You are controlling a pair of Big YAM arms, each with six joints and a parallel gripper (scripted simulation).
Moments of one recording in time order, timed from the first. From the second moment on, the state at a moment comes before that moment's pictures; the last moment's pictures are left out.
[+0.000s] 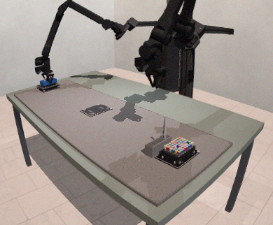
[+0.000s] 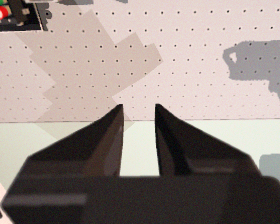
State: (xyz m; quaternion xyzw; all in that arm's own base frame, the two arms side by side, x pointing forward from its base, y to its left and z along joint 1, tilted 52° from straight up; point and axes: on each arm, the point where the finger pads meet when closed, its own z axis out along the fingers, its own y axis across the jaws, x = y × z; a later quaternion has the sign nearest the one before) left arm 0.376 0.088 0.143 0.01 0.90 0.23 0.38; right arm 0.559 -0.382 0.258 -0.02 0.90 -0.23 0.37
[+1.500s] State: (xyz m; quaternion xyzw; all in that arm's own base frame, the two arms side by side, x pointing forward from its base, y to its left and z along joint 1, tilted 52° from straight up) left arm 0.376 0.088 0.143 0.01 0.90 0.23 0.38; right arm 0.565 -0.385 0.253 -0.02 0.90 -0.23 0.37
